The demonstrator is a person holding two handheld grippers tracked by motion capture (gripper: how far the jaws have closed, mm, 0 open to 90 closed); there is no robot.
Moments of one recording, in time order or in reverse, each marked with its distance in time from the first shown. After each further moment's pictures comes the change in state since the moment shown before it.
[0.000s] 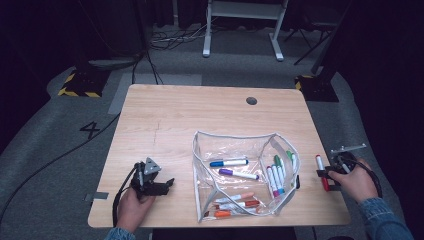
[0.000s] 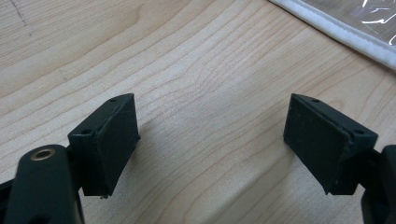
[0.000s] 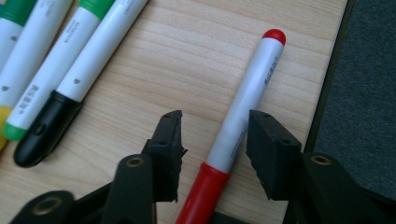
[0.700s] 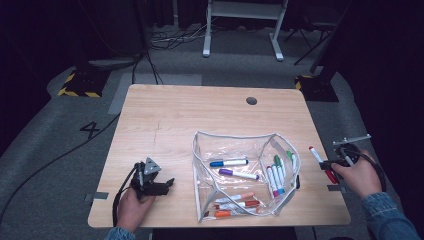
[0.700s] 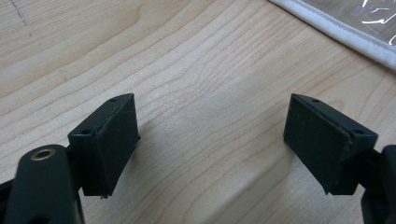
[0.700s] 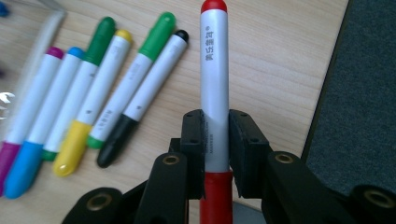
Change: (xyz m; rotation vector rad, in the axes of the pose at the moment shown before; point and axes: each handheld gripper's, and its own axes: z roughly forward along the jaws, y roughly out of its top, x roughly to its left) left arm 0.000 0.000 0.000 0.000 0.000 0.000; right arm 0.019 0.026 -0.041 -0.015 0.016 -0.014
